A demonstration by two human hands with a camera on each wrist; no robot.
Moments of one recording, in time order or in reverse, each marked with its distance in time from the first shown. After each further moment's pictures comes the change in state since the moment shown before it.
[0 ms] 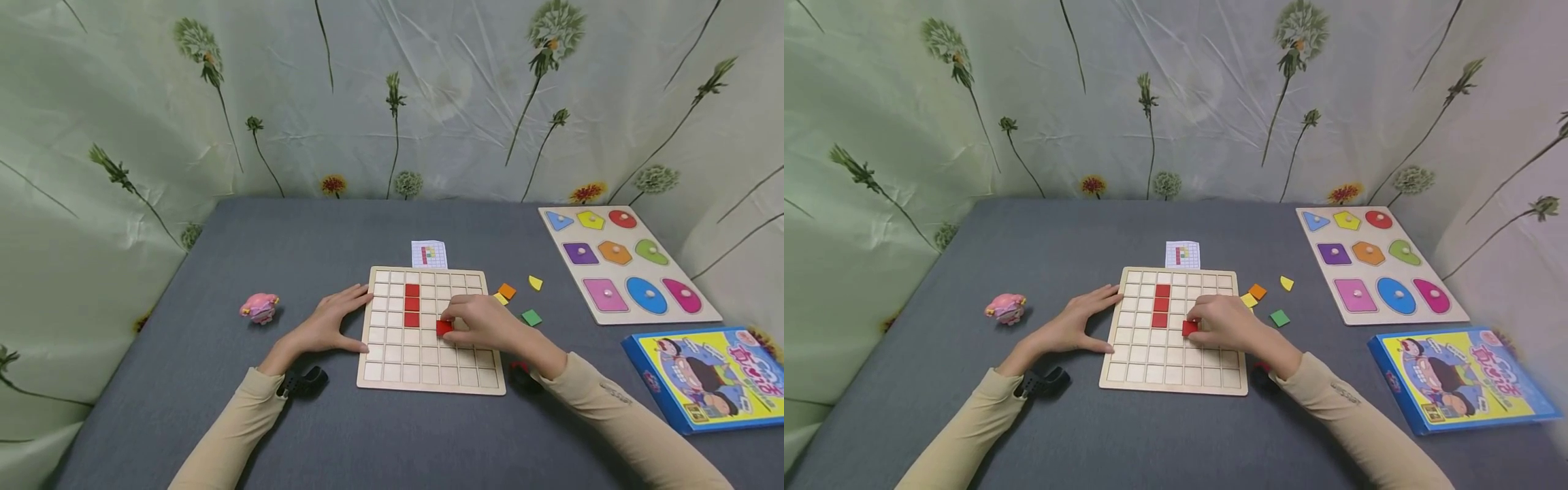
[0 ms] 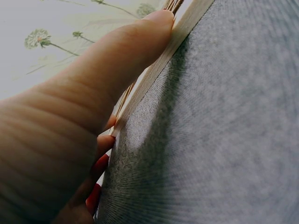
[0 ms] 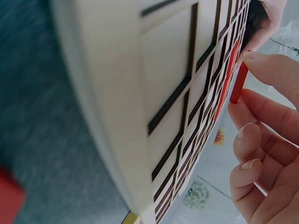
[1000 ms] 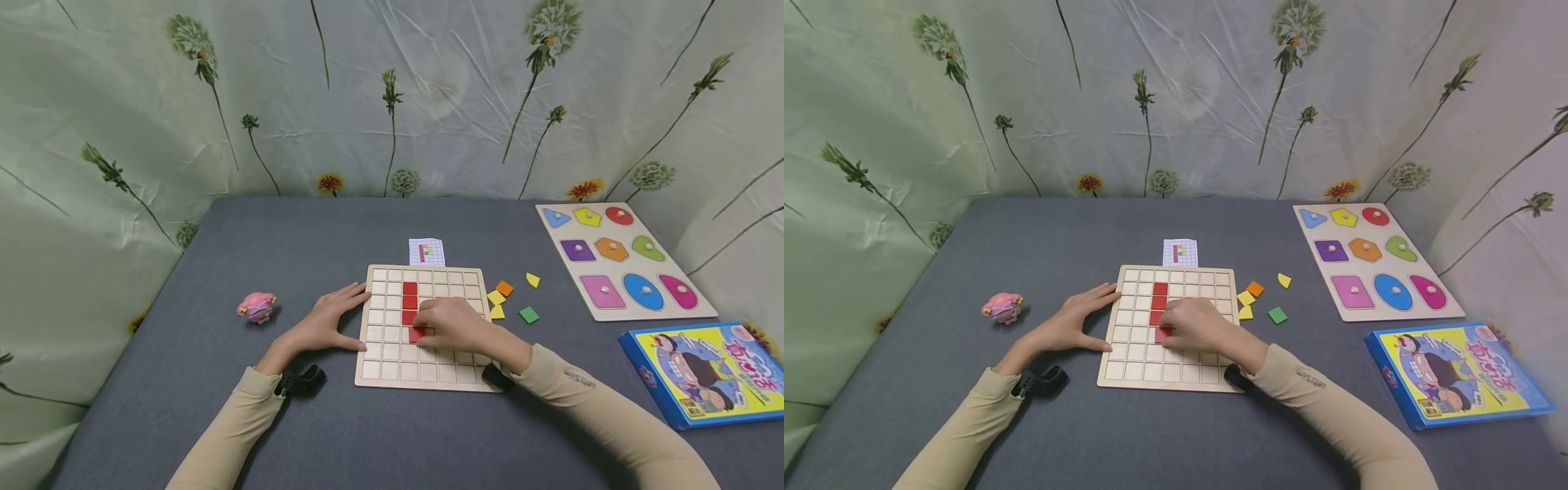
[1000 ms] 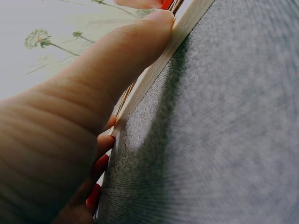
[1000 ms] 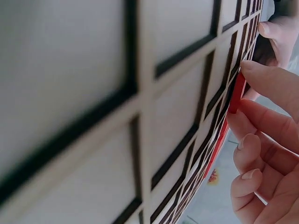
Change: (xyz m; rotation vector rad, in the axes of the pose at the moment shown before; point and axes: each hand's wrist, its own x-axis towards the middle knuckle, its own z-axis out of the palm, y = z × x) left_hand 0.002 -0.001 0.000 -0.002 -0.006 0.007; right_hand 0.026 -0.025 0.015 -0.037 -0.030 -0.088
